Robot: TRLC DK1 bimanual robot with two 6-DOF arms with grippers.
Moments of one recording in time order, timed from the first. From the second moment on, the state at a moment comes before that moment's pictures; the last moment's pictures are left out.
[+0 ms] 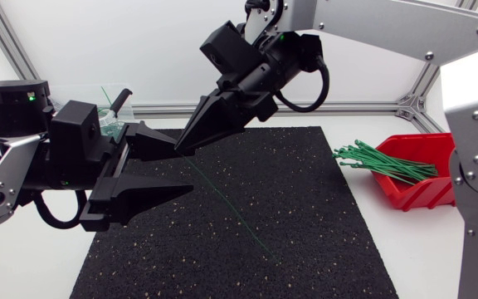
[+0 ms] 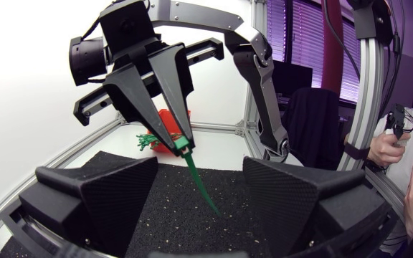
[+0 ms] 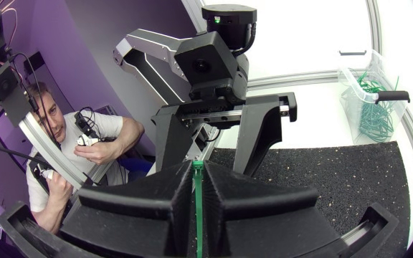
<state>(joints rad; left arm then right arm) -0.26 1.20 0.65 0.17 1.22 0.30 0.59 2.16 2.12 -1.69 -1.18 -1.25</state>
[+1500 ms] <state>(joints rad) -0.32 1.20 0.62 0.32 1.27 0.22 0.59 2.05 1.97 -1.69 -1.21 -1.35</state>
